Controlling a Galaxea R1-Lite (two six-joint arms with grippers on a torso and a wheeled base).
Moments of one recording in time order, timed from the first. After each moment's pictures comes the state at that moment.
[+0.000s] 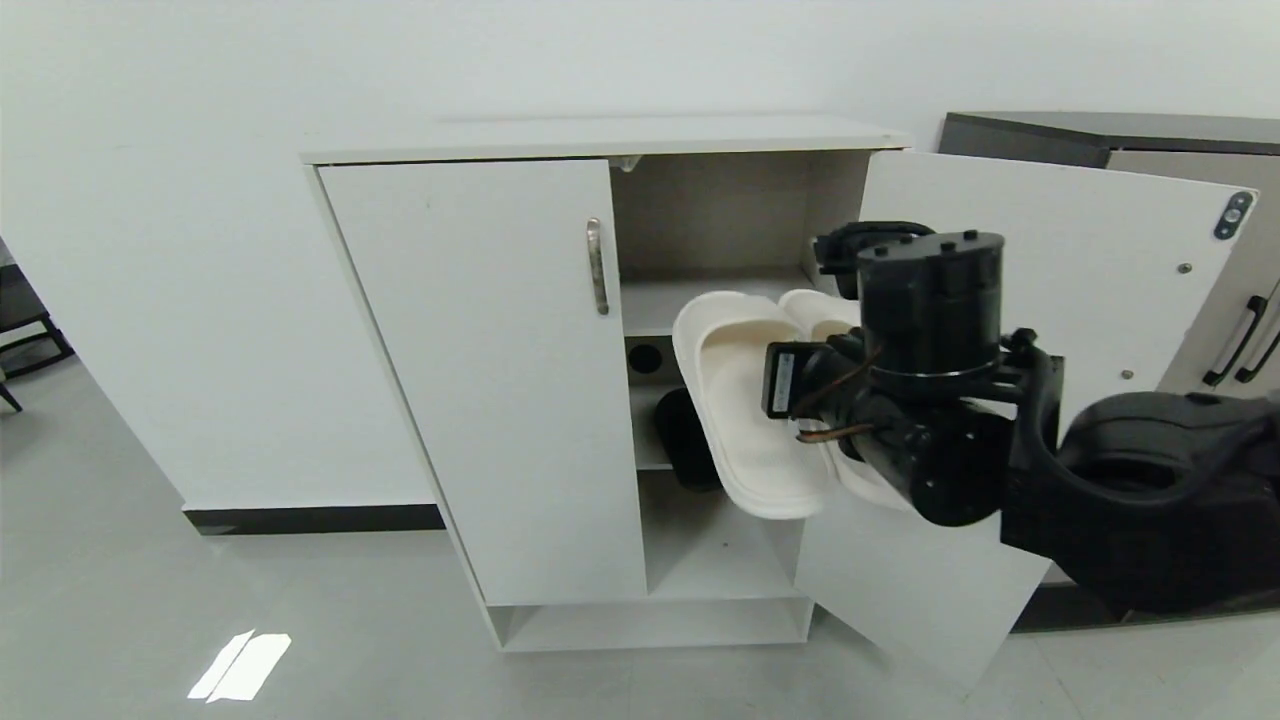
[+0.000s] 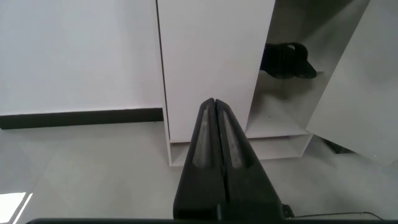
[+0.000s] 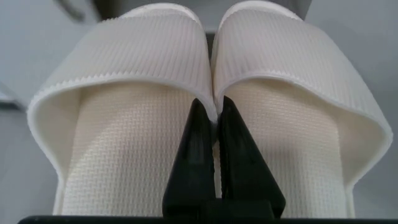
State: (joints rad) left arm 0.00 0.00 0.00 0.00 -0.03 -0.02; right arm 0.84 1.83 -1.22 -0.43 -0.66 0.23
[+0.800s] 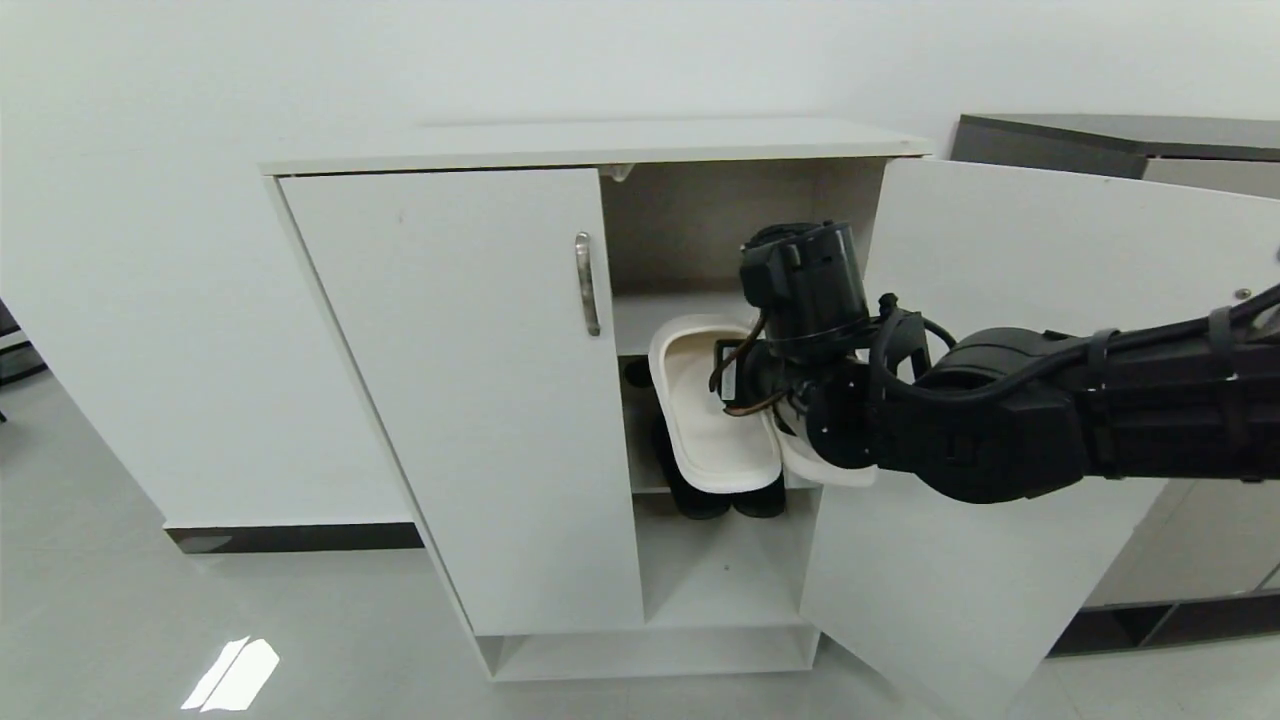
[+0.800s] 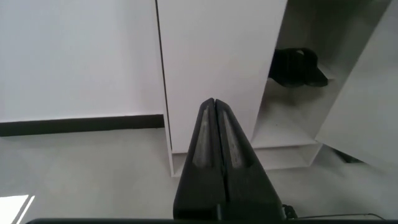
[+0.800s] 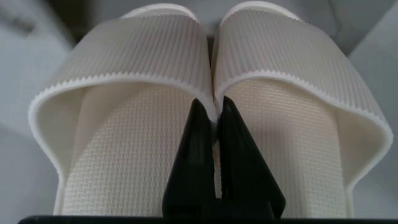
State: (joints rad) left arm 0.00 0.00 0.00 0.00 -0.02 -0.01; right arm 0.82 2.01 -1.56 -0.12 -0.64 0.31
